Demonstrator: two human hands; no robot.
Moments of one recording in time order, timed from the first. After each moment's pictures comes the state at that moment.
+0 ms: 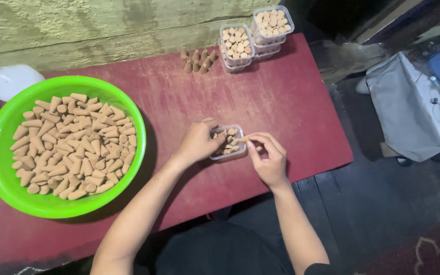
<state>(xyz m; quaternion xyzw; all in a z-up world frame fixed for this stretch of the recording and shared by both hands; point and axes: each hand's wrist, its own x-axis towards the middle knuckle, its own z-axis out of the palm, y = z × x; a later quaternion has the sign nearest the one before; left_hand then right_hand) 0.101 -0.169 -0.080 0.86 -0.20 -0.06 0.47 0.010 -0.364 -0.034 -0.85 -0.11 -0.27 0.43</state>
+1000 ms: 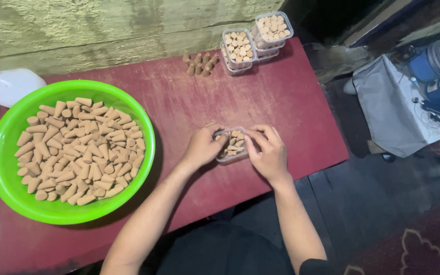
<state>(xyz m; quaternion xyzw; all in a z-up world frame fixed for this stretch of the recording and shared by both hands) 0.094 -0.166 -0.082 0.81 -0.17 -0.08 0.56 0.026 -0.353 -0.021 -0.92 -0.15 -0.28 0.25</state>
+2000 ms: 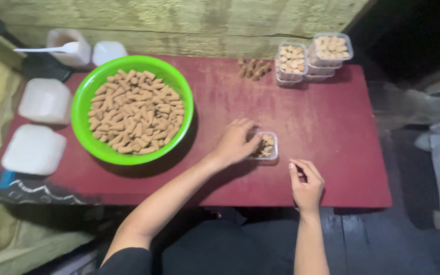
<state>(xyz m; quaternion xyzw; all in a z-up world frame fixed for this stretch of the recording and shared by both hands) 0.066 -0.175 -0.053 0.85 -0.19 0.10 0.48 -0.019 -0.421 -0.088 -0.87 -0.07 -0.23 0.44</state>
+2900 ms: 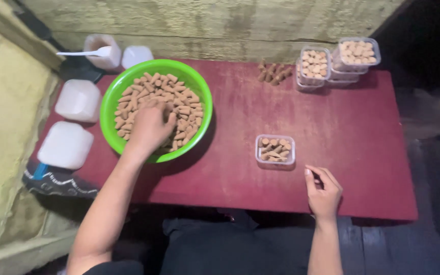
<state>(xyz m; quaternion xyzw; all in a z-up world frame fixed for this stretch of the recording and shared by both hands) 0.036 0.046 -0.002 0.97 -0.04 0.16 0.20 -0.023 -0.418 -0.086 -0.87 -0.06 -0.20 0.45</state>
